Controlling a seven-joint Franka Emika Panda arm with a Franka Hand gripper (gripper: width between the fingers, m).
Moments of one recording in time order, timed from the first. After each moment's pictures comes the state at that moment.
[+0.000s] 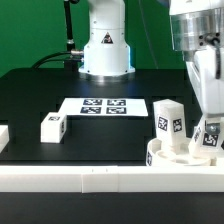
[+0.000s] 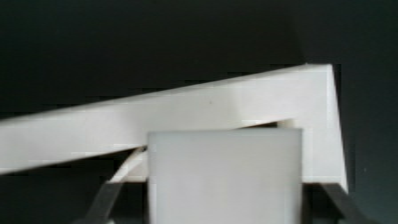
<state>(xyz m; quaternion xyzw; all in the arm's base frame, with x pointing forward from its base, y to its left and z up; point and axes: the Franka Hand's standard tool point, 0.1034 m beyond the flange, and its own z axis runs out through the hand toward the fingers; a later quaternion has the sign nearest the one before) 0.627 0.127 0.073 -0.61 0.79 0.04 0.09</state>
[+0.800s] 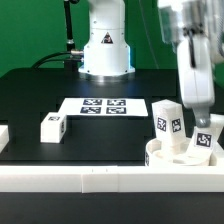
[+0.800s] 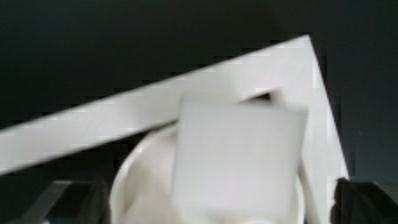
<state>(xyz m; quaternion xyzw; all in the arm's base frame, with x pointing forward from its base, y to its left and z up) 0.618 0.105 0.097 -0.60 0.79 0.04 0.11</state>
